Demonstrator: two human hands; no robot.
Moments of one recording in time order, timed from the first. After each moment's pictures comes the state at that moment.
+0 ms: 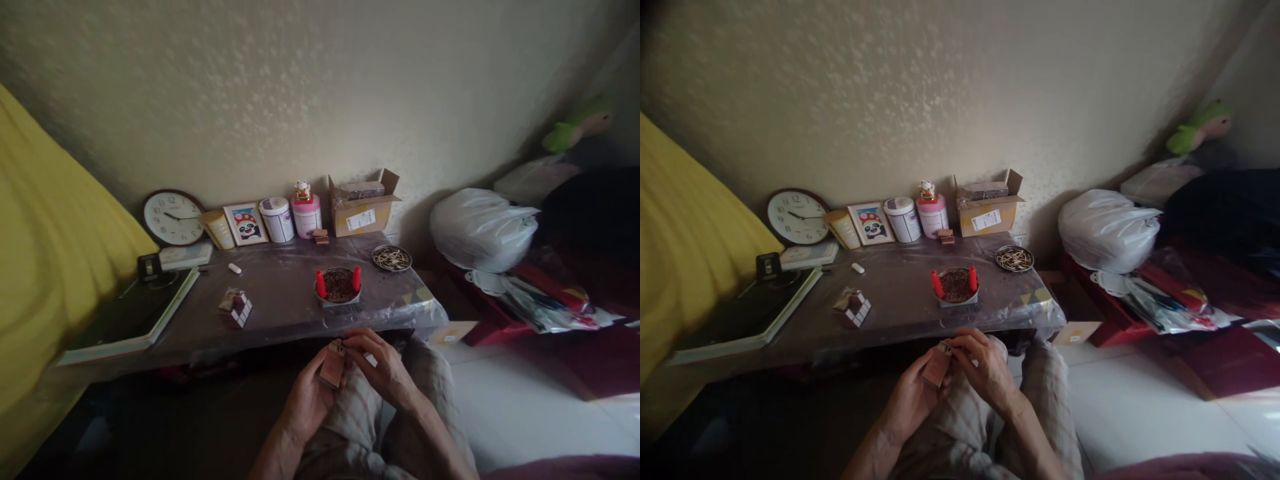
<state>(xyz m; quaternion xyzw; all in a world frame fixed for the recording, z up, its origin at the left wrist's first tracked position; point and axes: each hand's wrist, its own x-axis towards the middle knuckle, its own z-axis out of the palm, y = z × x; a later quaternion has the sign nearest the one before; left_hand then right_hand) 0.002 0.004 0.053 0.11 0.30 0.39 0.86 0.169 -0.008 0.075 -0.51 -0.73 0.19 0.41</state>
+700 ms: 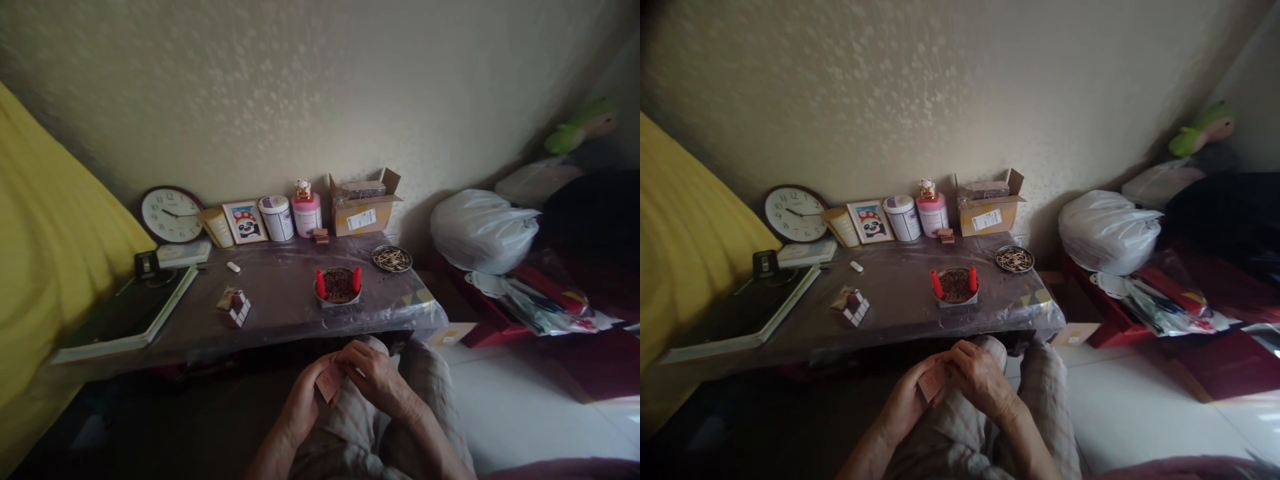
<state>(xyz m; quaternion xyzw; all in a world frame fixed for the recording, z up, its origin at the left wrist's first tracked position) -0.002 0.003 0.044 0.25 0.37 0.40 0.80 0.162 -0.007 0.067 -0.48 -0.81 0.16 0.29</state>
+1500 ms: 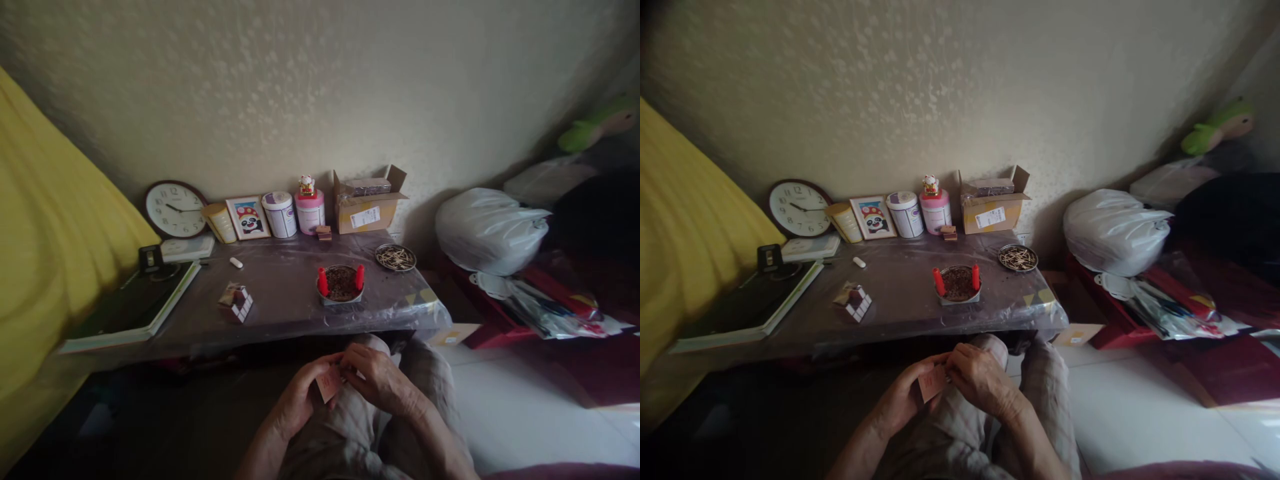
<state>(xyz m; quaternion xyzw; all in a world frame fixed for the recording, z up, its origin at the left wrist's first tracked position) -0.017 0.005 0.042 0.30 0.32 0.35 0.83 0.165 -0.005 0.068 -0.47 -0.83 0.18 0.23</state>
